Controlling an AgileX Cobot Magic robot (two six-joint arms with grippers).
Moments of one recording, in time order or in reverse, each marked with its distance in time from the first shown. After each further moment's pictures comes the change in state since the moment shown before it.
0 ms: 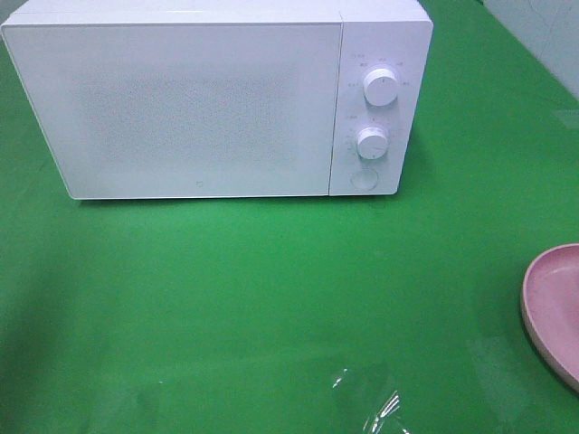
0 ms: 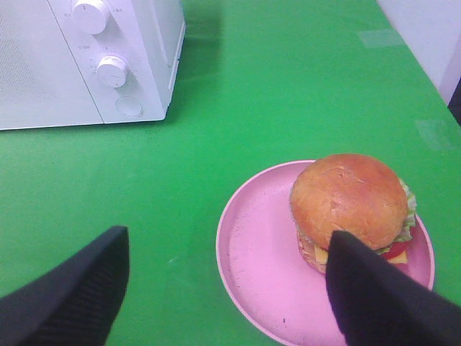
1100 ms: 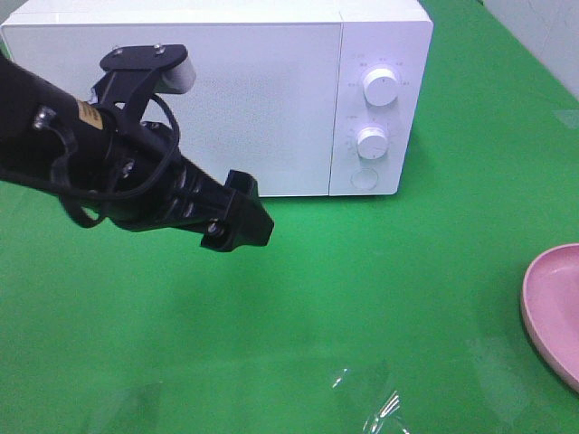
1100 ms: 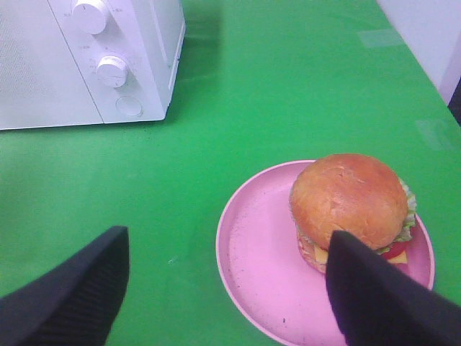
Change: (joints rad) left arm -0.619 0.469 0.000 -0.287 -0.733 0.118; right arm 0.000 0.000 0.000 0.000 0.000 0.000
